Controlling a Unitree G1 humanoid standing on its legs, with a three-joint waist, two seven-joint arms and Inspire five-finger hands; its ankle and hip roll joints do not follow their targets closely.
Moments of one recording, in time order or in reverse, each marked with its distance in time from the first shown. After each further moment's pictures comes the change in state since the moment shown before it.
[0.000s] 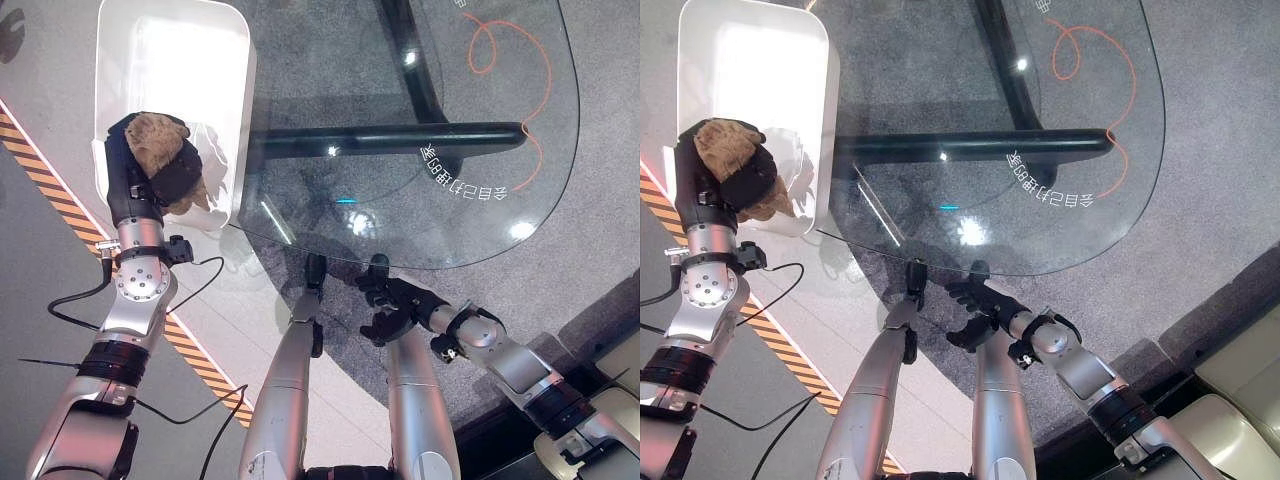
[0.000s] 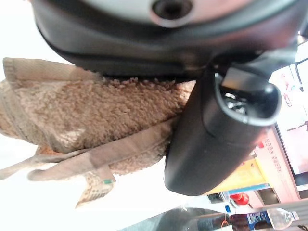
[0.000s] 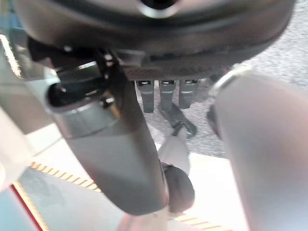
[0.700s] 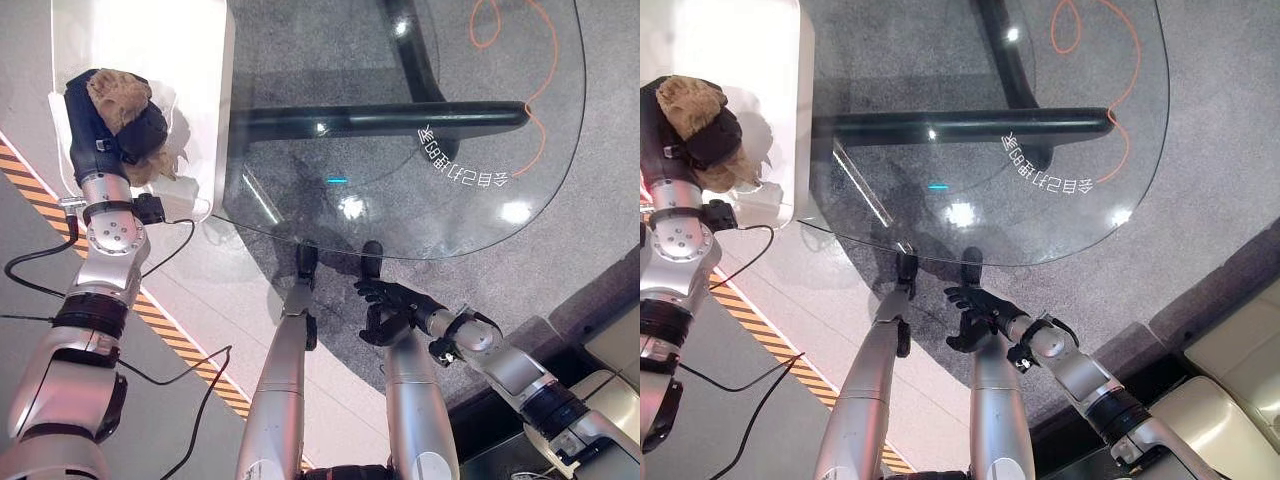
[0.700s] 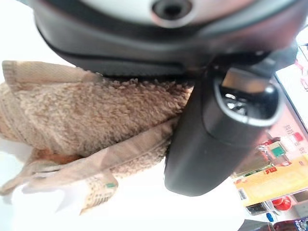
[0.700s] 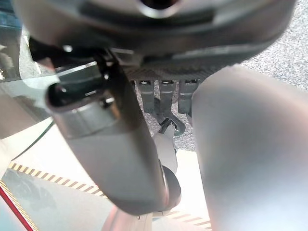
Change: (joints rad) left arm -0.254 0.094 -0.086 0.242 -0.002 0.059 0.027; right arm -0.010 0.011 0.009 0.035 -0.008 -0.079 -0.002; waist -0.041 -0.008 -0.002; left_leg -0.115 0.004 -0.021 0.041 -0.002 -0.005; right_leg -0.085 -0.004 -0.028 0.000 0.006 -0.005
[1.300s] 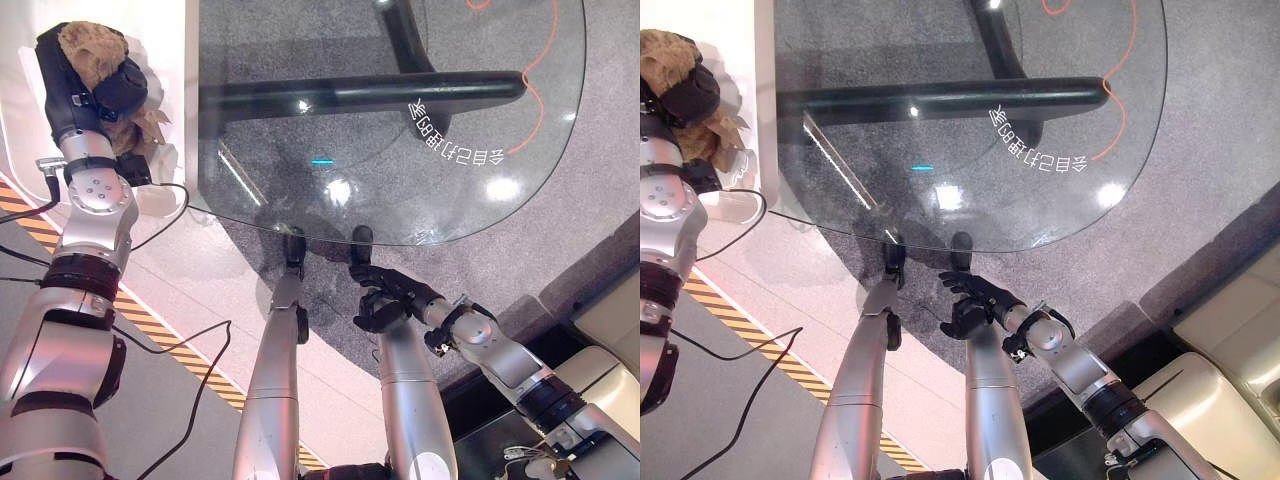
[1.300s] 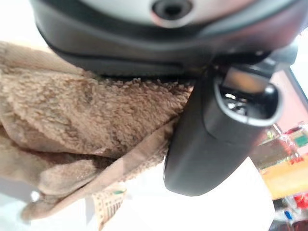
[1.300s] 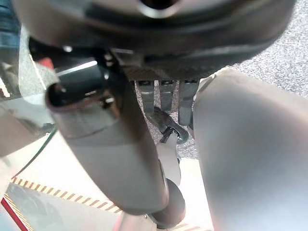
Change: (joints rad) left arm -0.240 0.033 -0.078 0.178 -0.046 0.077 -0.042; right arm -0.028 0.016 -0.005 -0.008 0.019 -0.051 -0.038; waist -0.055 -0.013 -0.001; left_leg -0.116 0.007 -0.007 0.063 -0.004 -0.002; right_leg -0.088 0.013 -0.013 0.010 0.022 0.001
